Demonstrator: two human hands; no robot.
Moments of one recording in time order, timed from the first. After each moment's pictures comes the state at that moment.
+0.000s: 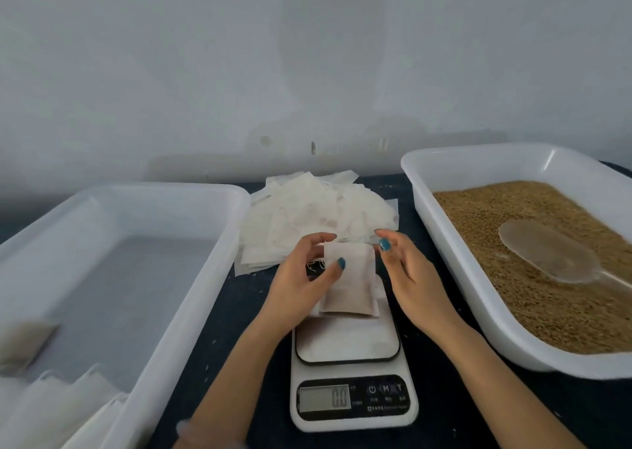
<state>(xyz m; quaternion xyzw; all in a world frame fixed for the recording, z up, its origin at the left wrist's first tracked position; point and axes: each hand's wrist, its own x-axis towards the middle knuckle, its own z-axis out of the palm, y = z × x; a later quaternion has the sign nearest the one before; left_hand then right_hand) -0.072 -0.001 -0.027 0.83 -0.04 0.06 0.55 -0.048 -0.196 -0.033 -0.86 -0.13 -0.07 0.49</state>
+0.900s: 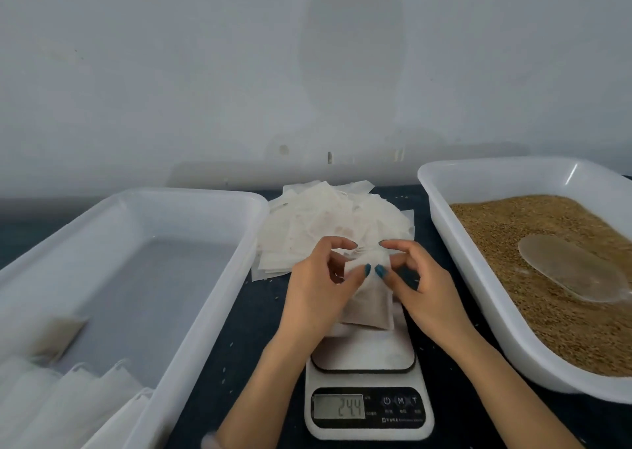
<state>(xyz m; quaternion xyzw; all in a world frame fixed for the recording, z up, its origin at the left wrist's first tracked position) -0.083 -0.019 -0.007 0.86 -0.01 0.16 0.49 -0.051 -0.193 -0.025 -0.83 -0.18 -0.08 0.52</state>
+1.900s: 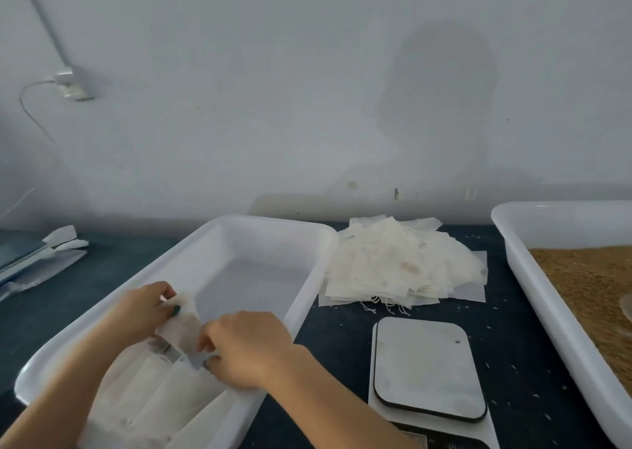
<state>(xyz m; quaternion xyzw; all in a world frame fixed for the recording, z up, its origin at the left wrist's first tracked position) -0.192 0.265 0.053 0.92 0.35 0.05 0.17 -0.141 0.055 0.042 -0.80 -0.57 0.06 0.17</state>
